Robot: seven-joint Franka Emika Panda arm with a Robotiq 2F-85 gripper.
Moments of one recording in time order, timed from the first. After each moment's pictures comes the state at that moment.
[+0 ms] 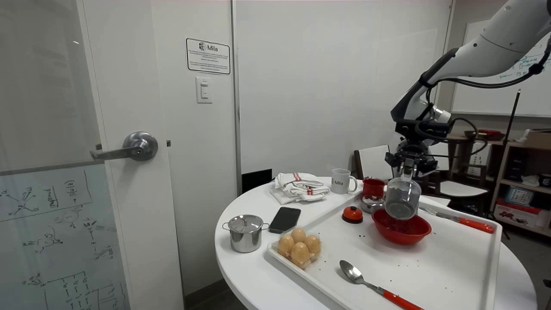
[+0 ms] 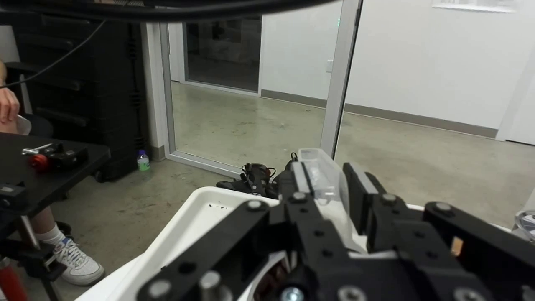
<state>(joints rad) -0.33 0.83 -0.19 -1.67 1.05 1.23 0.43</state>
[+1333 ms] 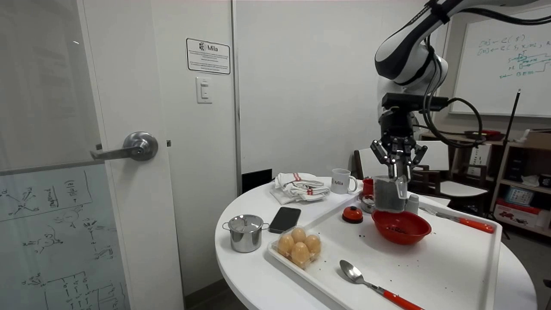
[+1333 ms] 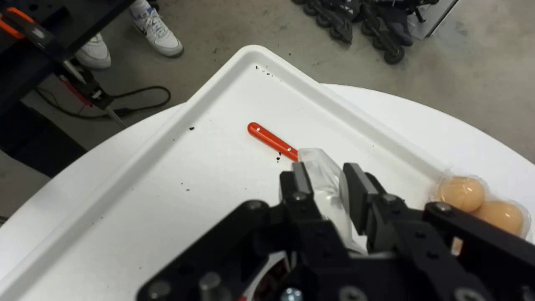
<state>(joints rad) 0.00 0.45 -0.18 -1.90 0.64 1.79 0.49</state>
